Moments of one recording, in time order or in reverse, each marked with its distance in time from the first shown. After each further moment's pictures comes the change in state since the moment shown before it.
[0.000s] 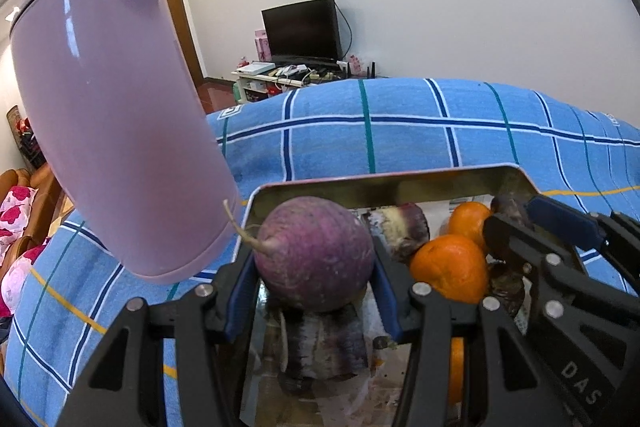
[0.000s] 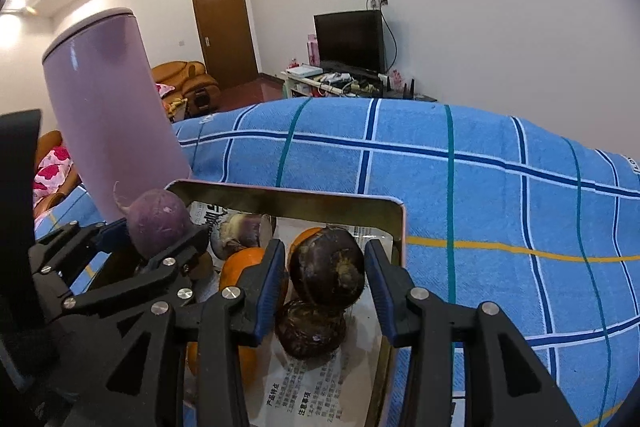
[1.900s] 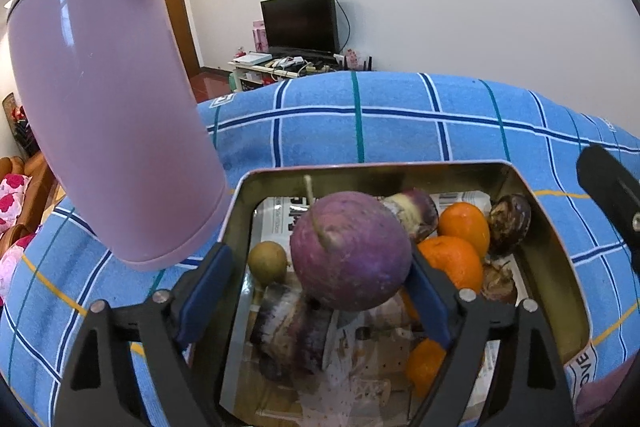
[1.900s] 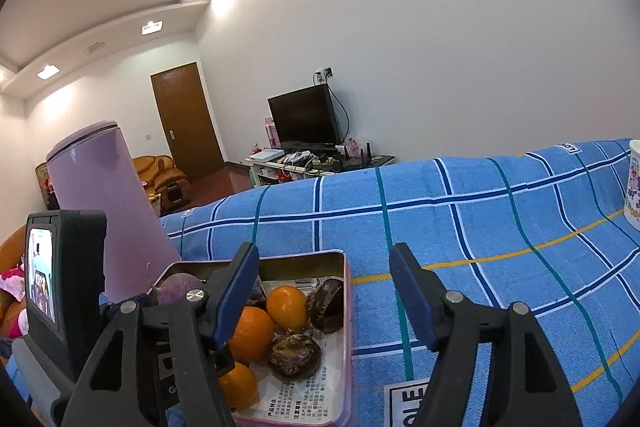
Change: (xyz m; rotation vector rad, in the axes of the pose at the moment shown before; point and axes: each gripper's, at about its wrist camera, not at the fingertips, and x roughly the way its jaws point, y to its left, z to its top) left arm -0.006 -0.006 -0.001 -0.020 0.030 -0.022; right arm -0.052 -0.014 -0.014 0.193 -0.309 -0.098
